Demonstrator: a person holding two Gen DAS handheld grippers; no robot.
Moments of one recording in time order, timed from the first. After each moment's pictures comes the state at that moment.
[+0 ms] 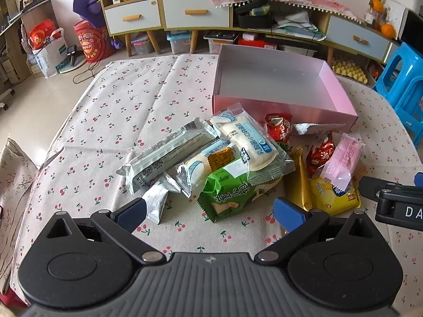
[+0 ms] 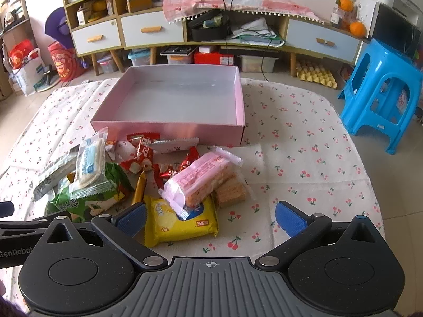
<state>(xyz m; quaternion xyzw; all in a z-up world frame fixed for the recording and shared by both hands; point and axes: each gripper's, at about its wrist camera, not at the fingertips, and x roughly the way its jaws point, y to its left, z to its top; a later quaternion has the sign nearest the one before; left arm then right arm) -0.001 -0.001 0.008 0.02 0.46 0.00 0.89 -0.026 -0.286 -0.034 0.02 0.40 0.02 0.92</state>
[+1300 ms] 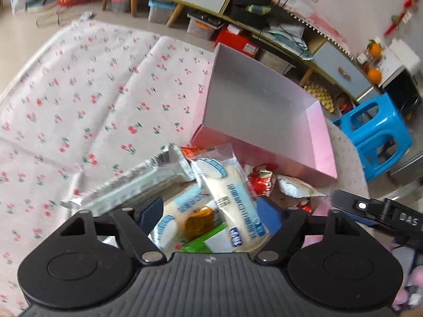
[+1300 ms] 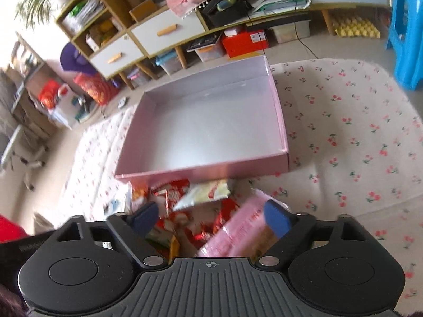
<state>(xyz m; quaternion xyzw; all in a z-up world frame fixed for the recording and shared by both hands) 0.093 0.042 -0.014 -0.17 0.51 -0.10 0.84 0.076 -0.326 -0.041 0.20 0.44 0.14 0.87</state>
